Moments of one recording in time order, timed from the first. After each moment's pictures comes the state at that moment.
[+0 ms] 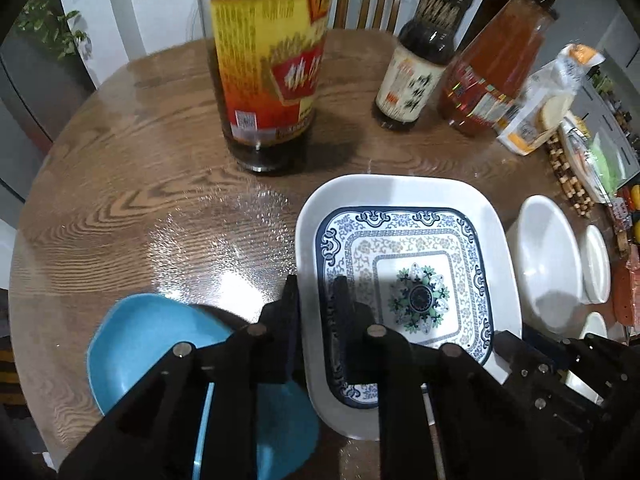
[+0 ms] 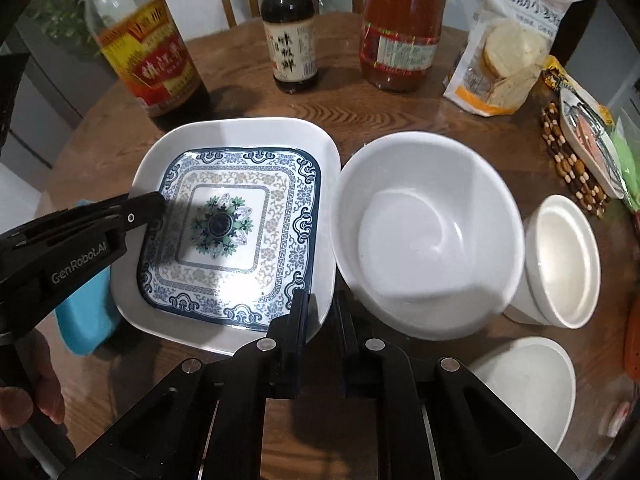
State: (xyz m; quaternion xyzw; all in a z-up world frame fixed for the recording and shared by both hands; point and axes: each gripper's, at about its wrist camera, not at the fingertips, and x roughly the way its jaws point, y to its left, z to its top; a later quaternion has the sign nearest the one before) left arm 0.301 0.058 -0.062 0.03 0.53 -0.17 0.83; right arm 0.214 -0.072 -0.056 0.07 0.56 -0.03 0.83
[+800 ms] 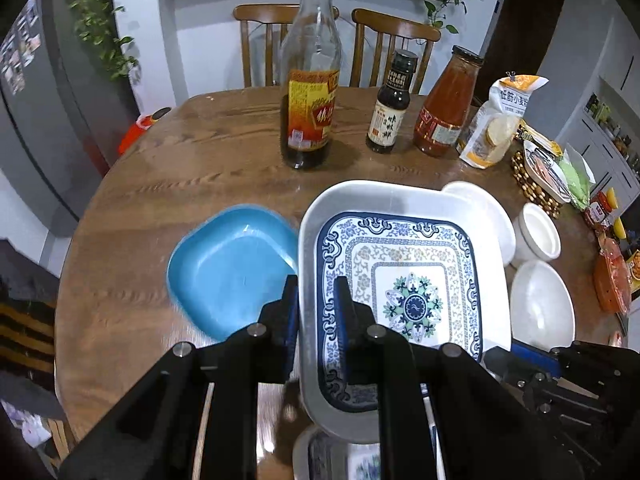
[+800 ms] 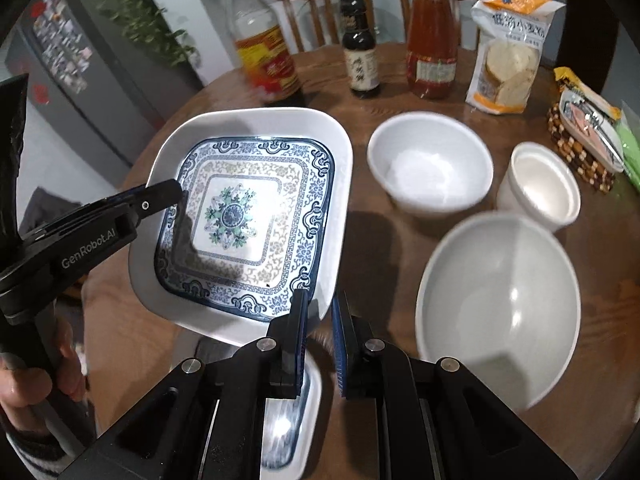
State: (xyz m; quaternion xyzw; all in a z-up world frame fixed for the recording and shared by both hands) left arm 0.165 0.103 -0.002 0.01 0.45 -0.13 0.88; right arm 0.103 -0.059 -0.023 0.08 0.51 0.09 0.85
